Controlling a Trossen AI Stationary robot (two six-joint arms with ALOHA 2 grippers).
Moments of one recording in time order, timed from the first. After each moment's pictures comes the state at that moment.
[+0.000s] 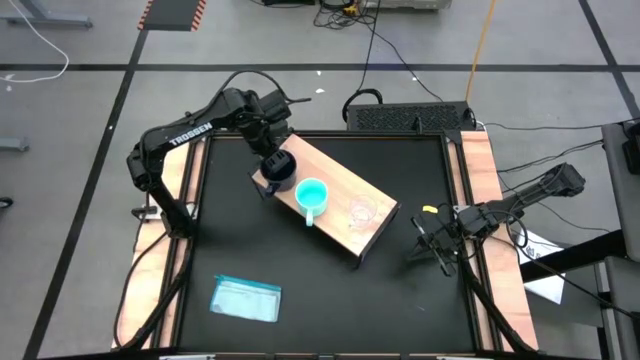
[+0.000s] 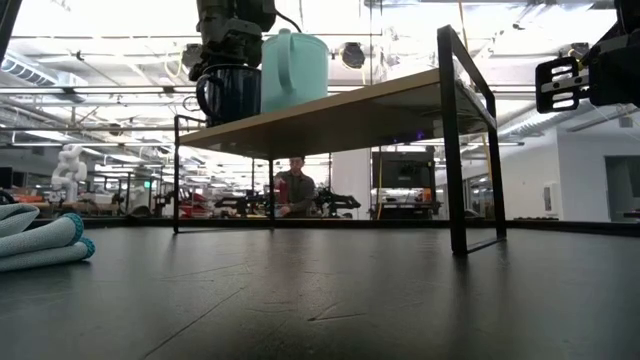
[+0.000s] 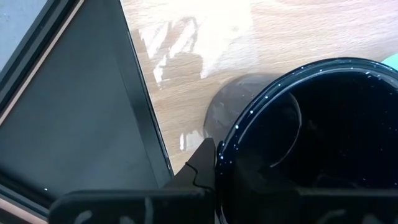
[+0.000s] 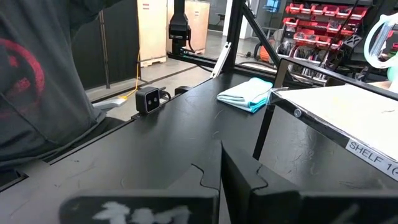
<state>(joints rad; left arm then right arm) 0.52 1.69 1.76 -1.43 0.09 -0.17 0.41 0.39 0.01 0.26 -0.11 -0.09</state>
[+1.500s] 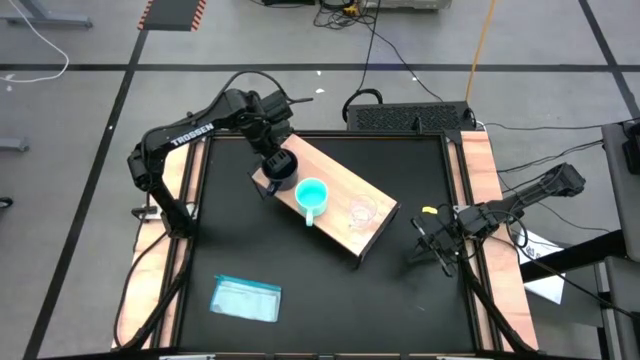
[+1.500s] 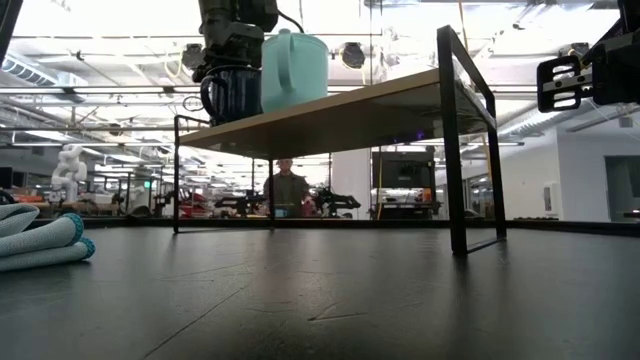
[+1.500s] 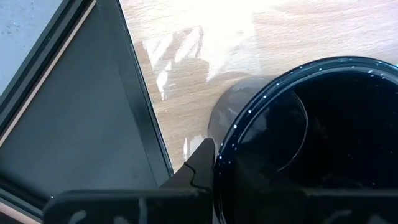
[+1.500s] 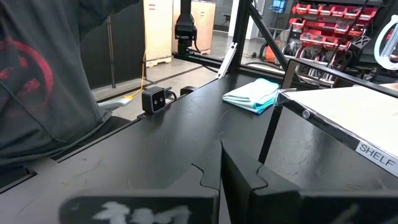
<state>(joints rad) 0.52 1.70 1.76 -1.40 0.07 -0.16 0.41 0.39 0.01 0.26 -0.14 -0.09</state>
